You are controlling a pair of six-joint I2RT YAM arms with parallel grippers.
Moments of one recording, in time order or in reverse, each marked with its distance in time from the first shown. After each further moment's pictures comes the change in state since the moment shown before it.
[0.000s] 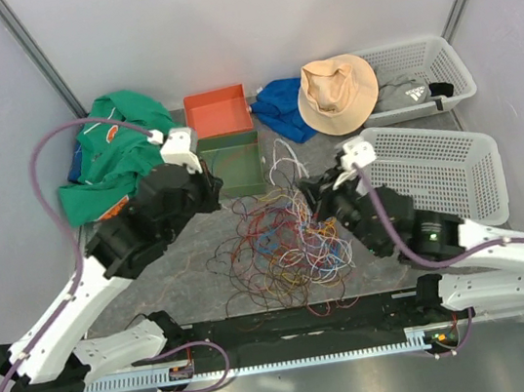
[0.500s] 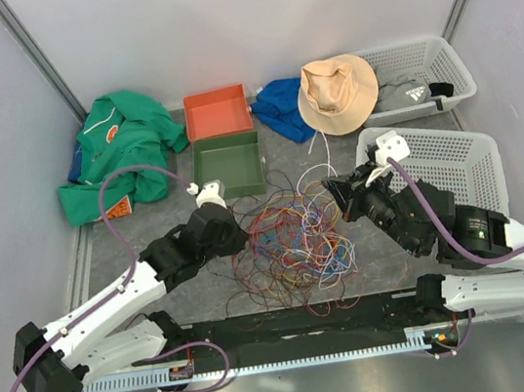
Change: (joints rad) left arm -0.015 -0.001 -0.530 0.191 0.131 -0.327; right arm 0.004 -0.146 0.123 -0.300 0.020 0.013
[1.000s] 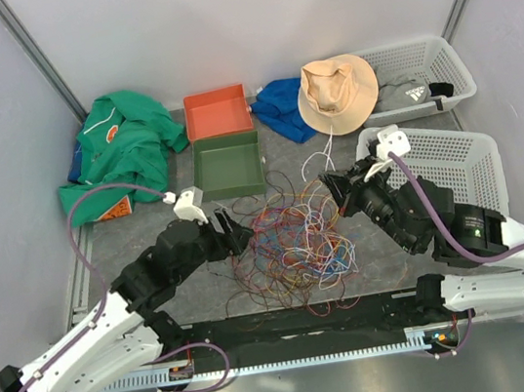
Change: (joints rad) left arm 0.010 -0.249 -0.113 0.040 0.038 -0.023; right arm -0.001 0.020 0.018 0.033 0.007 0.011
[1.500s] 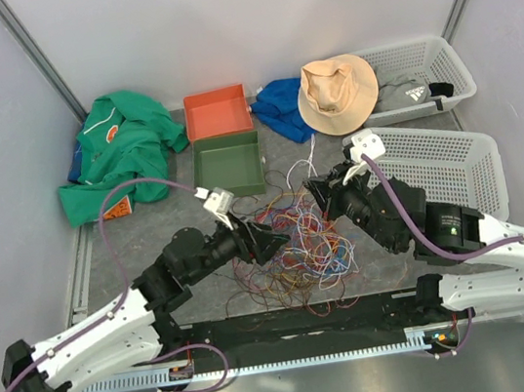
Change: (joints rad) left arm -0.105 0.000 -0.147 0.602 0.266 0.126; right arm 0.000 0.090 0.000 0.016 -0.037 0.033
